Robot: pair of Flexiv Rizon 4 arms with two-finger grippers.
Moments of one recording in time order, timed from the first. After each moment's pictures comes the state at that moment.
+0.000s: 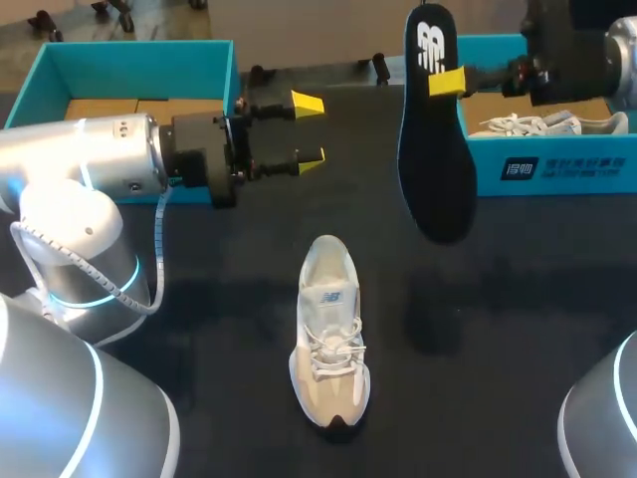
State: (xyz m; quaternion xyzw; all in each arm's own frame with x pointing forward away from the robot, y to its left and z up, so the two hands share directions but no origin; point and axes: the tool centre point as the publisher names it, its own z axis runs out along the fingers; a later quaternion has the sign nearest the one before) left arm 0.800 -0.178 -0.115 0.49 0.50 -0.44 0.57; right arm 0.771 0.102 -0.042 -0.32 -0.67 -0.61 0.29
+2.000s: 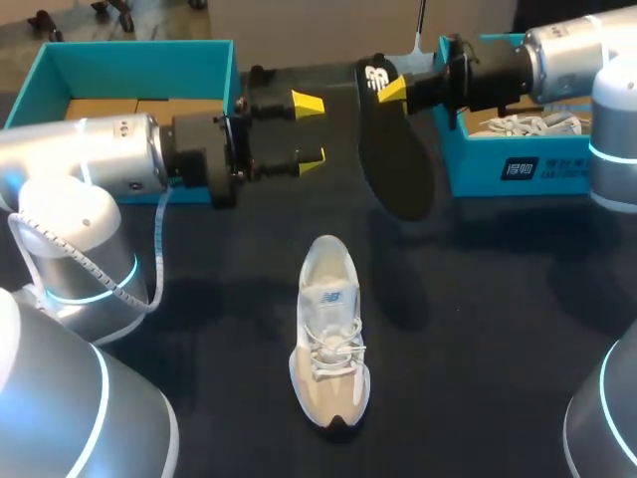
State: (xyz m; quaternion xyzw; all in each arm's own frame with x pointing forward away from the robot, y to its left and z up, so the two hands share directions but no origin) left arm 0.802 -0.178 -0.123 0.49 0.50 -0.44 0.56; right arm 0.861 0.144 -0.130 -0.53 -0.54 -0.43 0.49
